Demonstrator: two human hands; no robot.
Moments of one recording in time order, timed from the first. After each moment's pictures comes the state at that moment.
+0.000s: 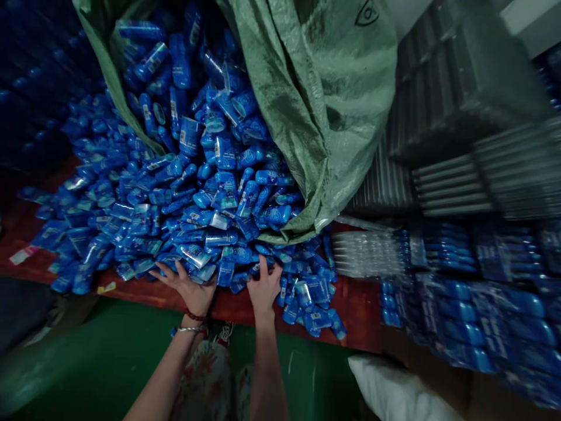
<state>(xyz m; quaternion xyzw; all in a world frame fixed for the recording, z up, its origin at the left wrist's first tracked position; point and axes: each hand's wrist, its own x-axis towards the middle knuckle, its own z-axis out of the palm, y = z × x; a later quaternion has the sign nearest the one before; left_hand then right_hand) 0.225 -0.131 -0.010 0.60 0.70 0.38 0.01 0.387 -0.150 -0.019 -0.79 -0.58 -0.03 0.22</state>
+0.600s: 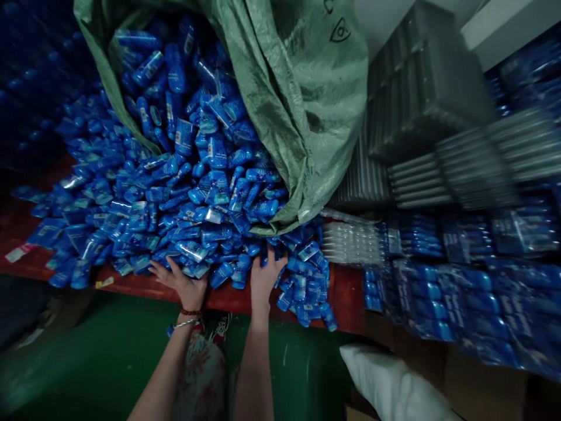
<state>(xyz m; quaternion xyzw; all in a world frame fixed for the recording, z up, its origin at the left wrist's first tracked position) 0.219 -0.149 -0.021 0.54 0.76 0.36 0.08 0.395 -0.128 0.021 -0.85 -0.43 0.11 0.28</state>
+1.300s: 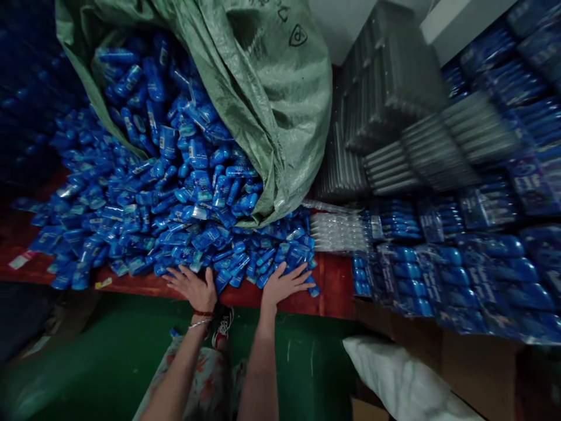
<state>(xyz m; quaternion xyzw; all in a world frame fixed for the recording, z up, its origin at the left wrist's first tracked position) 0.264 -0.178 -0.023 0.53 0.80 0.28 0.10 0.444 -0.184 -0.019 -0.91 -0.30 -0.10 0.28</state>
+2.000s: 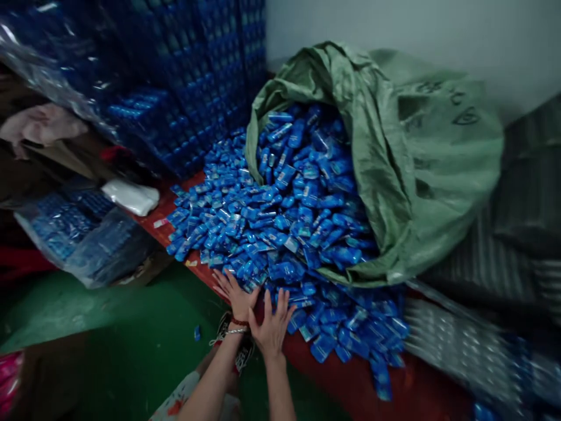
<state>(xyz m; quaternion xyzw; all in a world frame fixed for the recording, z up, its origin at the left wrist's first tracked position) 0.226 -0.153 -0.025 0.41 0.85 0.32 0.04 0.319 -0.189 -0.008 -0.58 -0.76 -0.01 0.29</state>
